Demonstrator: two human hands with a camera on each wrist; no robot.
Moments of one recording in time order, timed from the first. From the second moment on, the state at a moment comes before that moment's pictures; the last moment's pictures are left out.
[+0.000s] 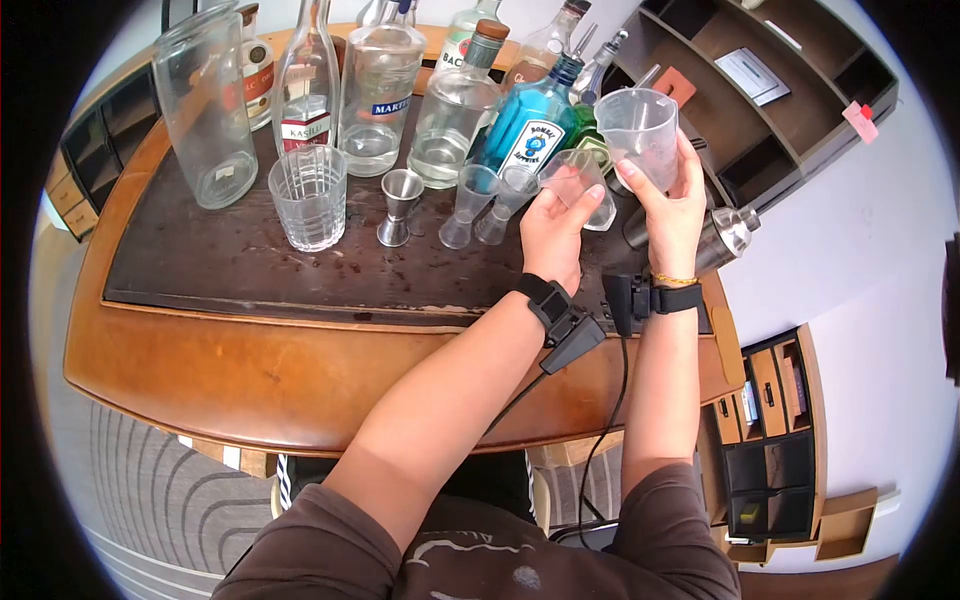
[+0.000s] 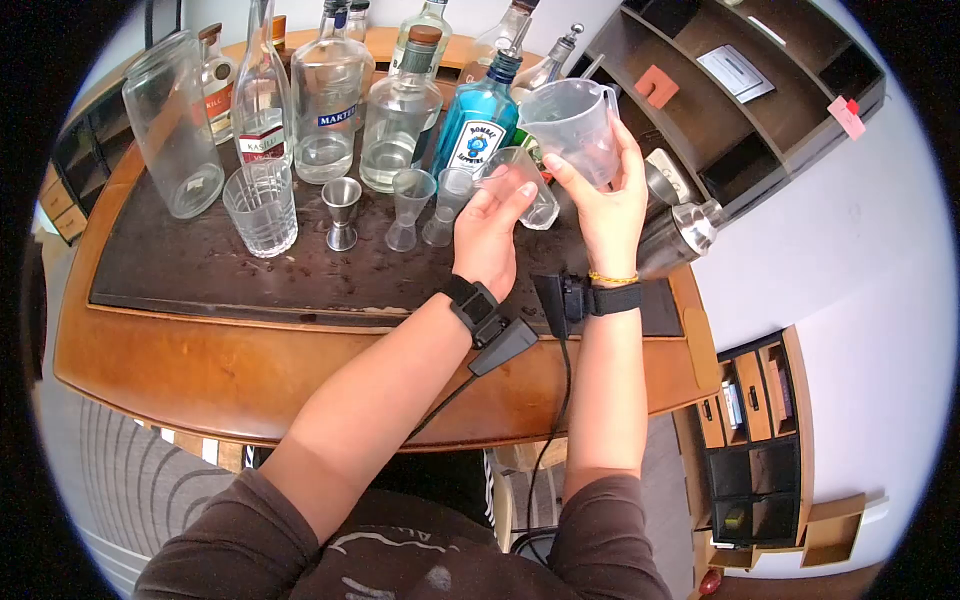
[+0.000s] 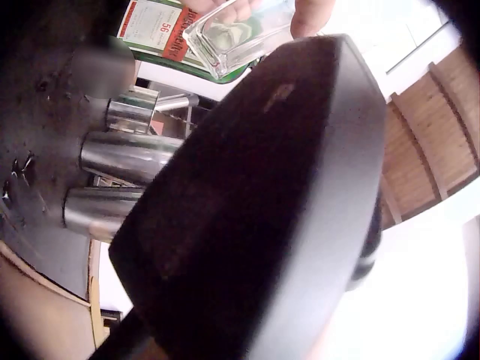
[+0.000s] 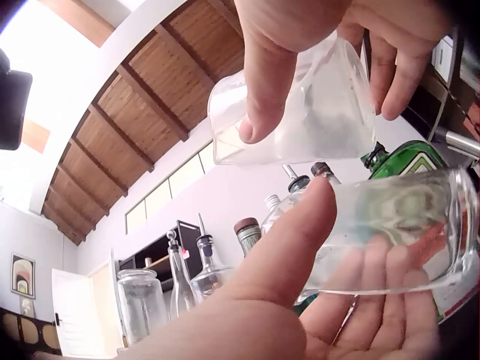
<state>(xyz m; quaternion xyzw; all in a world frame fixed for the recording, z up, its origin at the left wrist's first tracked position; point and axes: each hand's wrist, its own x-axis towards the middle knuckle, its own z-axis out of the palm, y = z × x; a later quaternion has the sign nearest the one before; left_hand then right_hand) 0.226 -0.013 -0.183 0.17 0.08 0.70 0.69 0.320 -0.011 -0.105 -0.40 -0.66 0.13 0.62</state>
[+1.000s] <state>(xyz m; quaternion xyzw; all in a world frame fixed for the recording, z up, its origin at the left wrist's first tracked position) 0.224 -0.005 -0.203 0.10 0.02 0.68 0.73 0.327 -0.007 -0.085 -0.48 -0.74 -0.13 0.45</state>
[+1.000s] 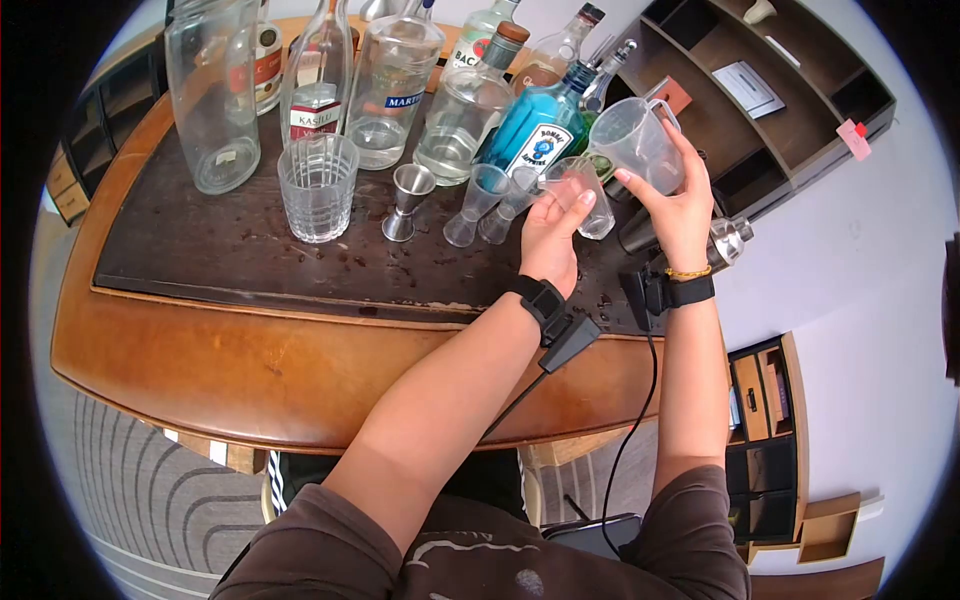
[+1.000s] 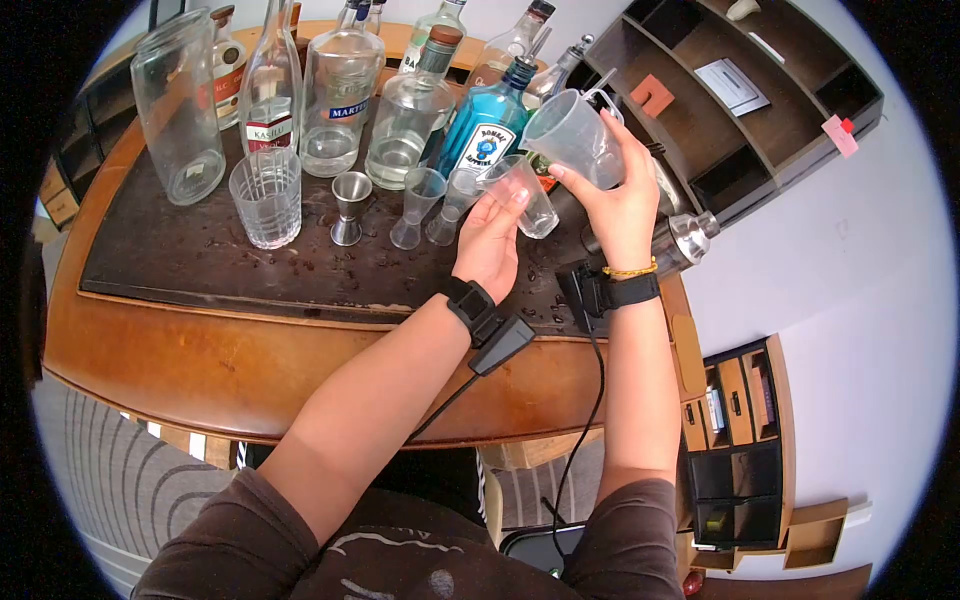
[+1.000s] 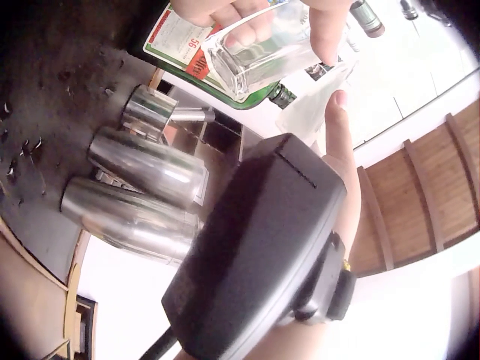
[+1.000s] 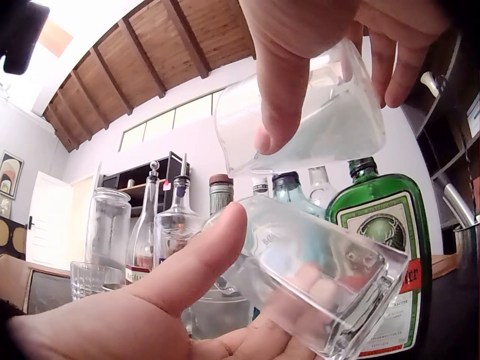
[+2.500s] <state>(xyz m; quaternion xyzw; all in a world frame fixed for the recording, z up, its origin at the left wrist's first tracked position) 0.220 -0.006 -0.202 0.10 0.02 0.68 0.73 0.320 -0.010 -0.068 -0.47 -0.77 -0.22 0.36</state>
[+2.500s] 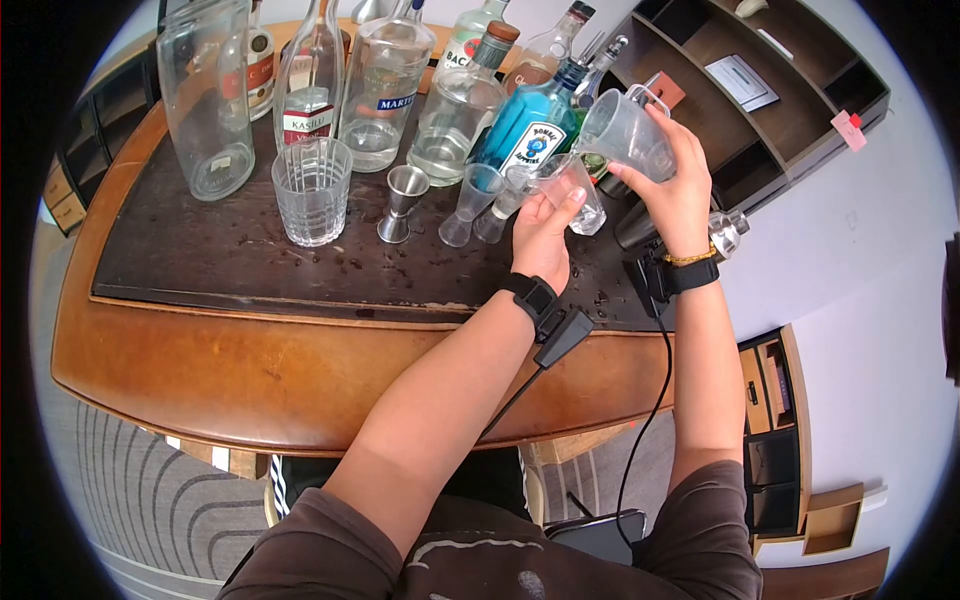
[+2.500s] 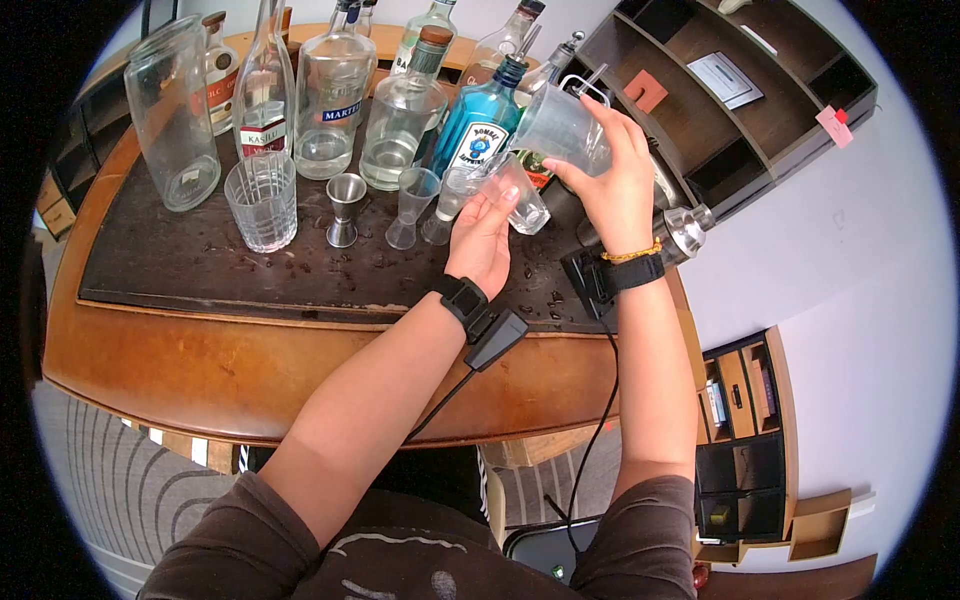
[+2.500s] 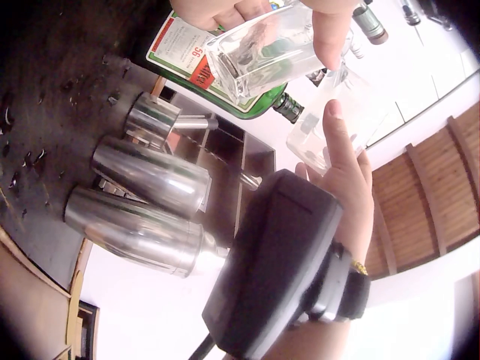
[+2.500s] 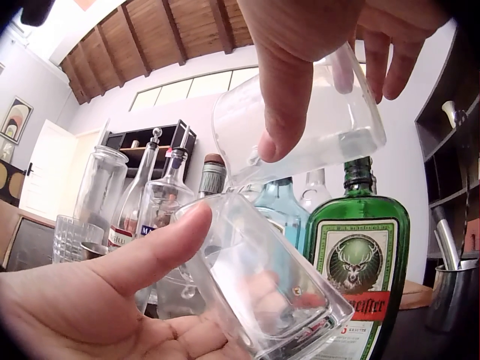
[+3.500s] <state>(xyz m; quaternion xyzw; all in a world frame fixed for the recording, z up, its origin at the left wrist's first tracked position) 0.218 -0.007 -0.198 0.08 0.02 0.66 0.74 0.307 -0.009 -0.067 -0.46 -0.79 -0.26 0.33</state>
